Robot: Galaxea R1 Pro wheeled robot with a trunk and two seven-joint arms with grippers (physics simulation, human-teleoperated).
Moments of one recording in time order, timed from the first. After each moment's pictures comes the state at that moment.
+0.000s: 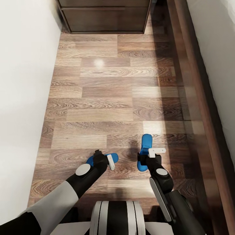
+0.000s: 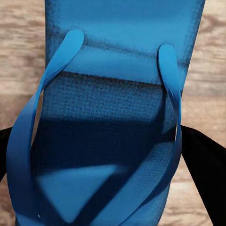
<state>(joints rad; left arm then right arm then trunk) -0.84 -0.06 -0.73 -0.95 -0.90 0.98 -0.60 -0.40 0.05 0.26 -1.55 -0.08 0.62 -0.33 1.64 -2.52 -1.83</state>
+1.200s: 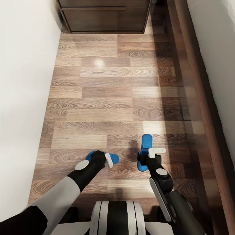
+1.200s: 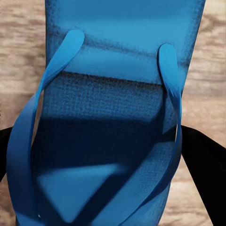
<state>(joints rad) -0.87 -0.10 -0.61 -0.81 -0.89 0.88 -0.58 -0.40 0.05 0.26 -1.55 -0.08 0.62 -0.33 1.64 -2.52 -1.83</state>
